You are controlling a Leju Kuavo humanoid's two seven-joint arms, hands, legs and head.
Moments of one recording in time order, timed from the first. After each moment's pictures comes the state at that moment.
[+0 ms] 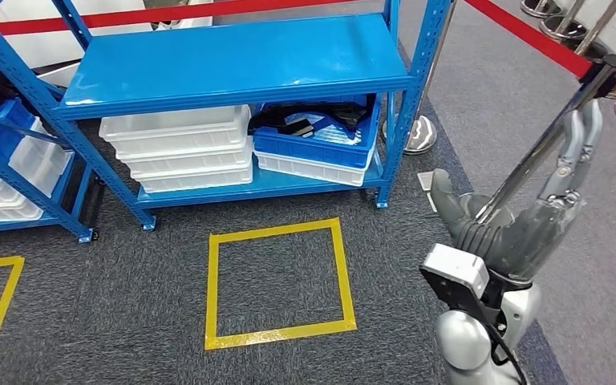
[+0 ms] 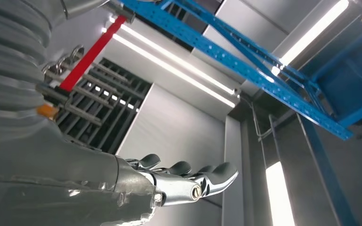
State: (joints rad) left arm -0.13 -0.05 -1.05 -0.38 1.04 0.49 -0.65; right arm 0.00 0.13 -0.12 -2.21 0.84 -0.69 -0.33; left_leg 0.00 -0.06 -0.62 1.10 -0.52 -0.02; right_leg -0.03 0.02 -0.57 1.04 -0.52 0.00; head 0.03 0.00
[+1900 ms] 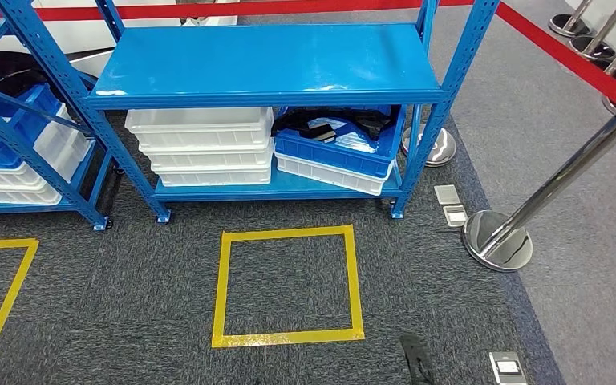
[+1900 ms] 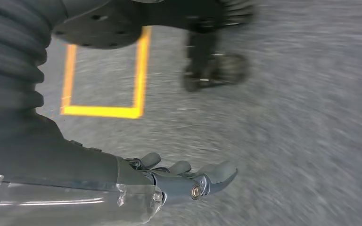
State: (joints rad) left arm -0.14 -0.04 -1.10 -0.39 1.09 0.50 -0.57; right arm -0.03 0.07 -0.31 -0.54 -0.06 -0.28 0.02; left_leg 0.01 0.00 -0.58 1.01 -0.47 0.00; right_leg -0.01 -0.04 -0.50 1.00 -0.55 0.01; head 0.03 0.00
